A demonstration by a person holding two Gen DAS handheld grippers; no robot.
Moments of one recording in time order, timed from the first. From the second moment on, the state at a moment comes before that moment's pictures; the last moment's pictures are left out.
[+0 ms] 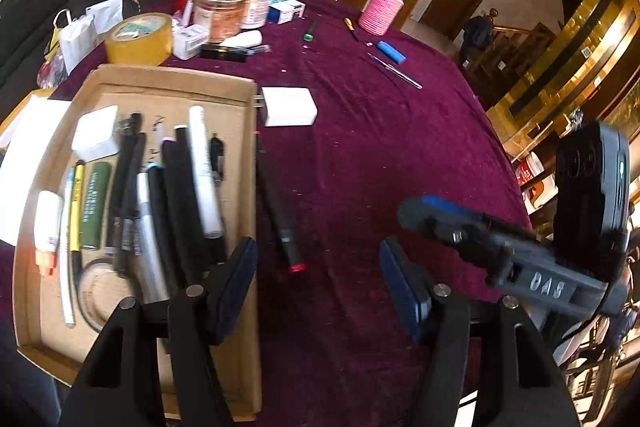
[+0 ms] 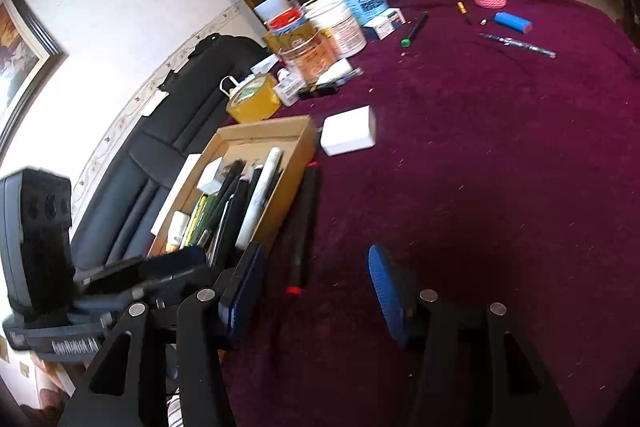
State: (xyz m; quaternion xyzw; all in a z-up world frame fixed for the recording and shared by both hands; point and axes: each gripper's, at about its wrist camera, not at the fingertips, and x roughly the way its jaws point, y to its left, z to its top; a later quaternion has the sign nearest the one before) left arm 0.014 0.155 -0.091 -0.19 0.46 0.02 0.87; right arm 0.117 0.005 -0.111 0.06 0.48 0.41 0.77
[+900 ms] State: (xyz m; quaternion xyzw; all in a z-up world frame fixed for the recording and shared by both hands) left arm 0.091 0.127 -0.113 -0.16 0.48 0.04 0.86; right arm 0.212 -0.002 -0.164 0.11 0.53 0.38 0.75
